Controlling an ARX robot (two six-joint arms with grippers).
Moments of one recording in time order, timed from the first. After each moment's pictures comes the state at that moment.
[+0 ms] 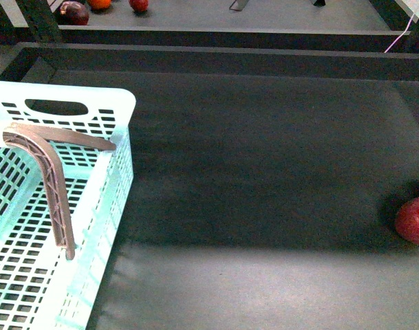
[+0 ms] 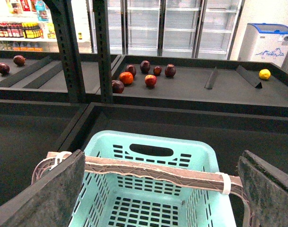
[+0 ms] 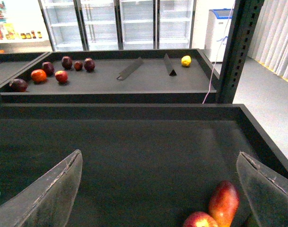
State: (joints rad) left arm 0.00 0.01 0.02 0.00 0.00 -0.01; right arm 0.00 0.01 0.02 0.00 0.00 0.00
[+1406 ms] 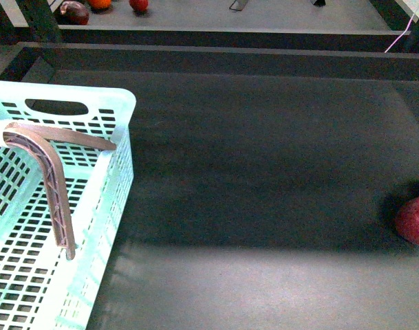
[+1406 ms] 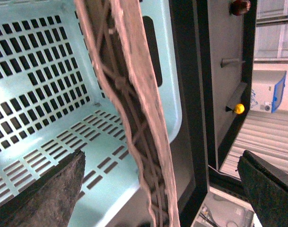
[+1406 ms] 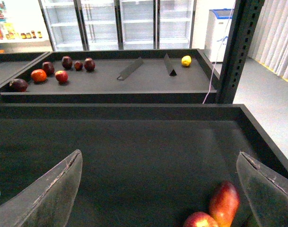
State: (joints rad) left arm 0.15 1.38 0.44 0.33 0.23 -1.20; right arm 0.00 0.01 0.02 0.00 0.00 0.00
